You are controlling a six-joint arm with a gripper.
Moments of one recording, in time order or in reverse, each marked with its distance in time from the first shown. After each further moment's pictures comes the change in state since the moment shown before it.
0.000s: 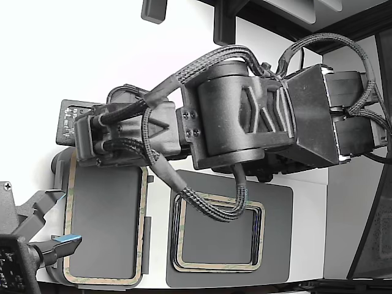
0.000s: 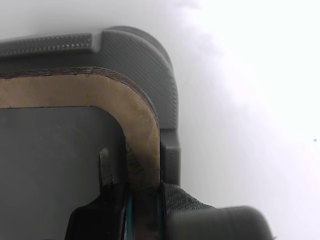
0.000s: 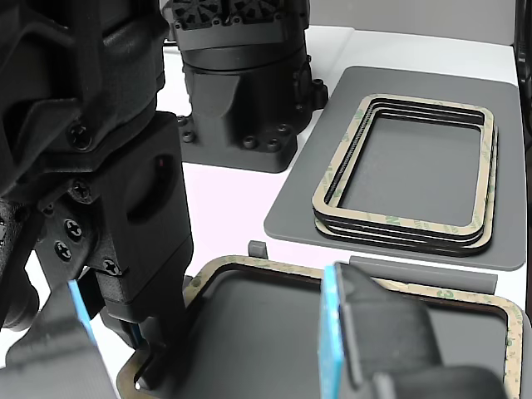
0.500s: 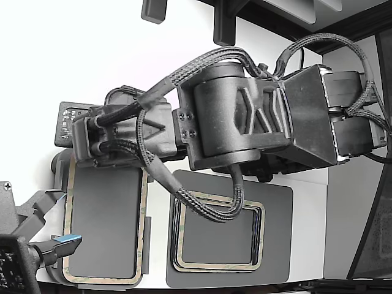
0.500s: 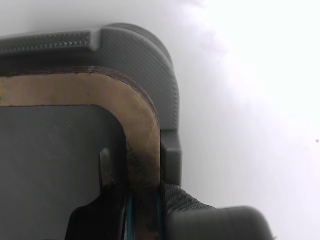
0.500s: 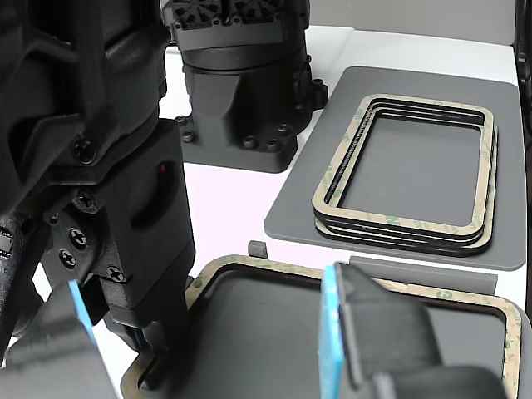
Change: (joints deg) arm 0.0 -0.6 0.0 0.0 0.1 -0.5
